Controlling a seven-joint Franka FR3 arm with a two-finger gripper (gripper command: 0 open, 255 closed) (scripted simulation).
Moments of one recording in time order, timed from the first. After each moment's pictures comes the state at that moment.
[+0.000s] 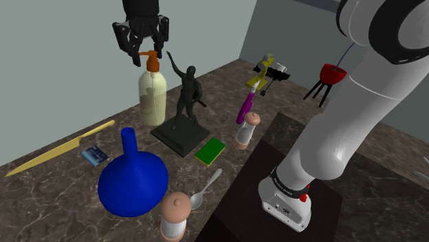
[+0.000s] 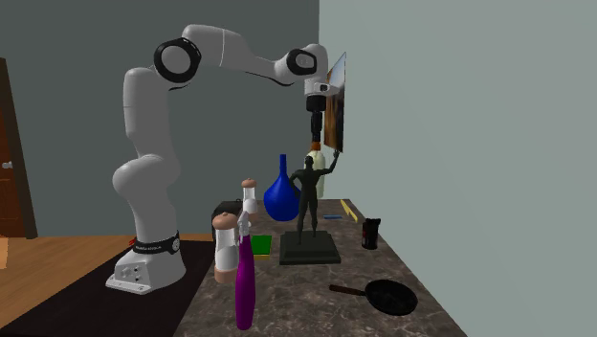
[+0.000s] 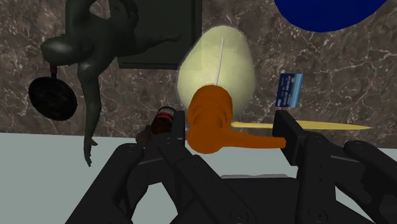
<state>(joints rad) 0.16 0.02 0.38 -1.65 -0.10 1.63 0.42</state>
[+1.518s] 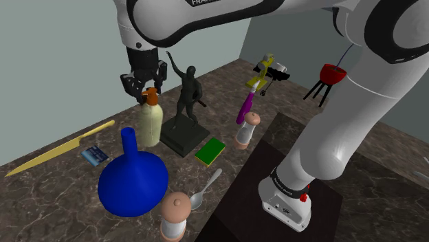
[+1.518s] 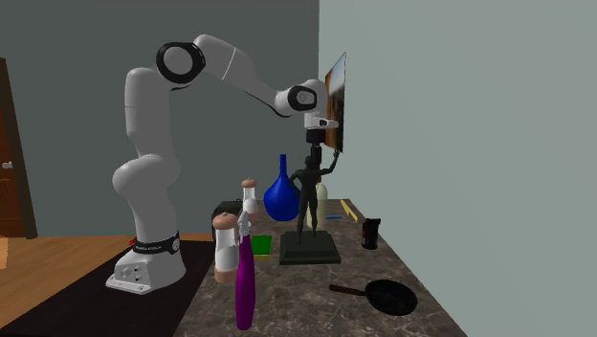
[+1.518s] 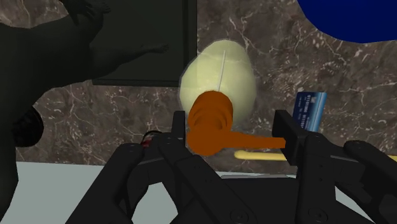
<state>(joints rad) 0.16 0.04 0.38 -1.94 -0.11 1.93 0.45</state>
